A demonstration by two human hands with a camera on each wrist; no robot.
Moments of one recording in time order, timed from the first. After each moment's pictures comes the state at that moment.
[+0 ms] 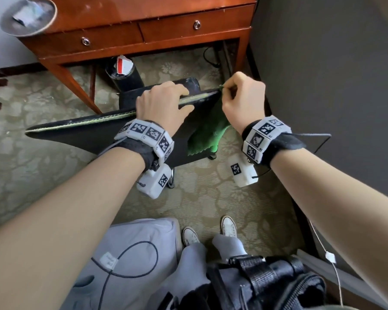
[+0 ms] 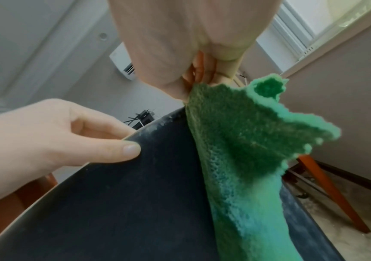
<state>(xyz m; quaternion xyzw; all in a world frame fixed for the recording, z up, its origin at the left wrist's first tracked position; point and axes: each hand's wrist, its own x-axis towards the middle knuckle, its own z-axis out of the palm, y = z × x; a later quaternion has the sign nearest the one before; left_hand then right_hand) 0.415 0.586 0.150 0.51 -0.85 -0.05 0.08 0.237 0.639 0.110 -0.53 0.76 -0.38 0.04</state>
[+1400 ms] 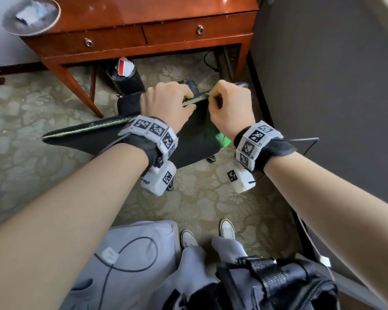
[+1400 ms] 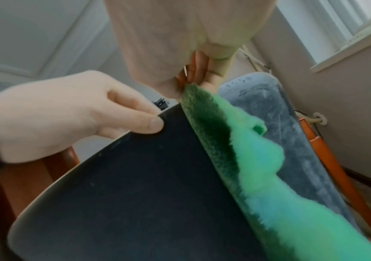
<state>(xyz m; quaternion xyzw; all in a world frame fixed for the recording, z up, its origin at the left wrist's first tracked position) 0.420 0.576 0.151 0.51 -0.85 -0.06 0.11 0.269 0.632 0.117 -0.61 0.71 -0.35 0.05</state>
